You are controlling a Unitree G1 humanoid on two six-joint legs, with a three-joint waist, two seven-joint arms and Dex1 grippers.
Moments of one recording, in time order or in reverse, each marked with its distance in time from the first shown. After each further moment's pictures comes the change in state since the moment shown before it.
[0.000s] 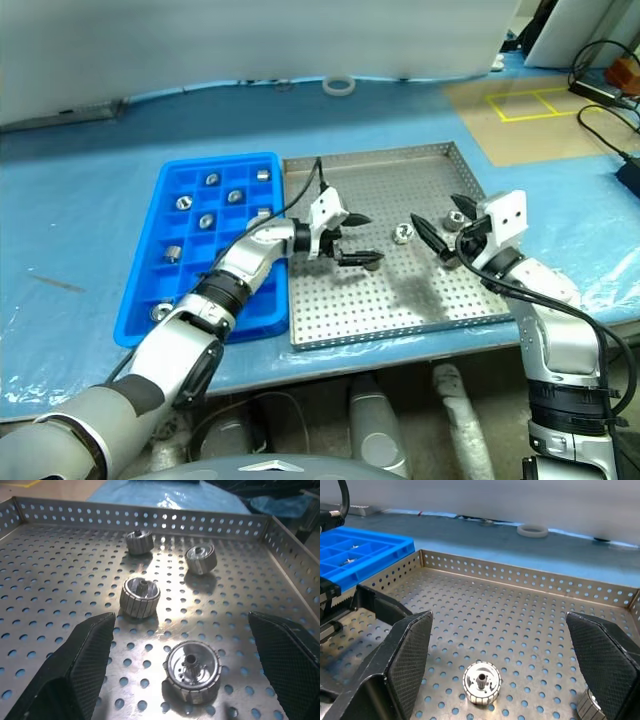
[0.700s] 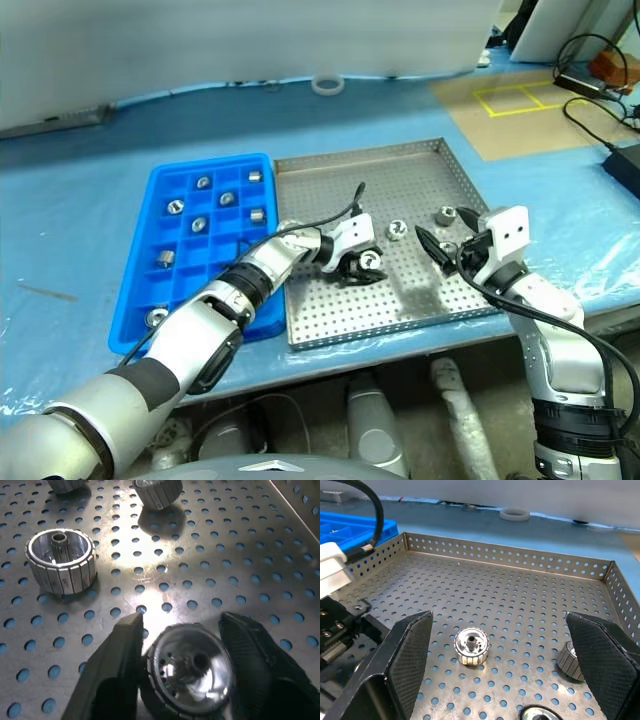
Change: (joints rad) left arm -0.110 -0.095 -0.057 0.257 0.159 -0.043 0.046; right arm 0.084 0.010 0.000 -0.068 -0.004 -0.002 -0.044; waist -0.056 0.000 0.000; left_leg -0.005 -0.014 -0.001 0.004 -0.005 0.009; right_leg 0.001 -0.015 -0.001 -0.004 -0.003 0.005
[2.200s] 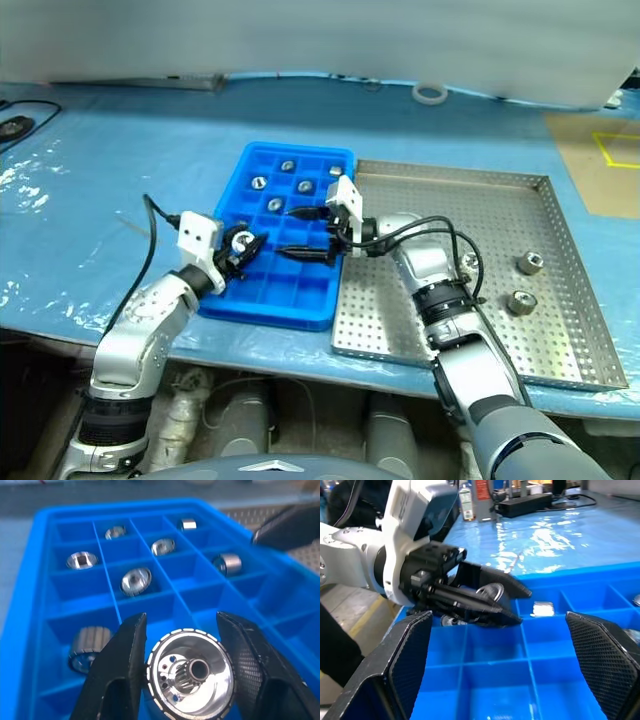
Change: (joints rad) left arm 0.870 0.321 0.309 -1.398 -0.312 0.597 0.548; right arm -0.631 0.252 0.444 0.660 -0.084 -0.138 0.619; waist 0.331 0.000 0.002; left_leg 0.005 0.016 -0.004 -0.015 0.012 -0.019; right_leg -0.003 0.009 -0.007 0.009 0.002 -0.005
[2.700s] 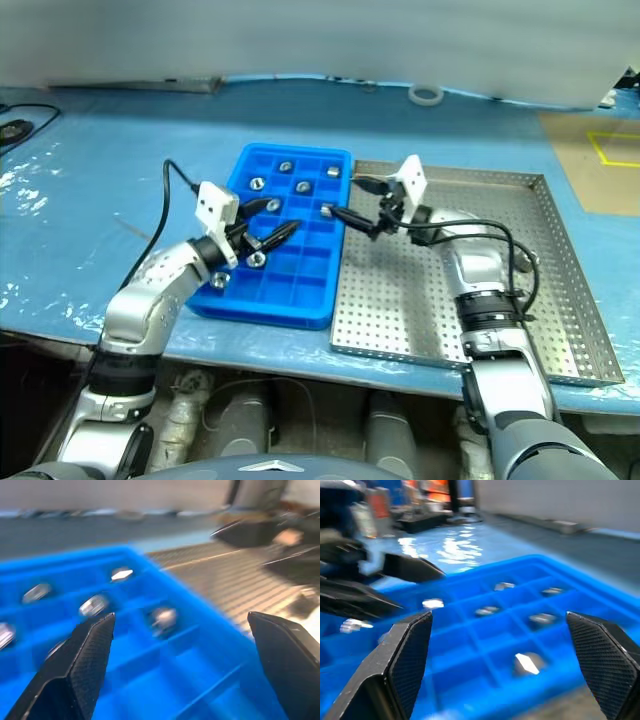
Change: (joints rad) left arm -0.252 0.035 -0.033 0.149 -0.171 -0.044 -0.268; right arm 0.099 -0.139 -0.225 -0.110 -0.014 0.003 -0.271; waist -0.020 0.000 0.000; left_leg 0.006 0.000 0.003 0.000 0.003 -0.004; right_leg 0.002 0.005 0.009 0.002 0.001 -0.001
